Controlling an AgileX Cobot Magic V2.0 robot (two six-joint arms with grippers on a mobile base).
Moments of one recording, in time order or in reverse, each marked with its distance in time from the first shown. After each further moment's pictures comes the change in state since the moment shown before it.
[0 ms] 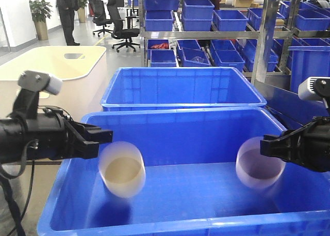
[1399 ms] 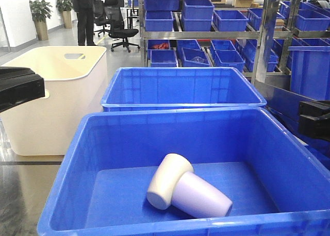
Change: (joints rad) left arm 0.000 -0.482 0.036 0.057 0.066 0.022; right arm 0.000 -0.210 0.000 0.001 -0.021 0.001
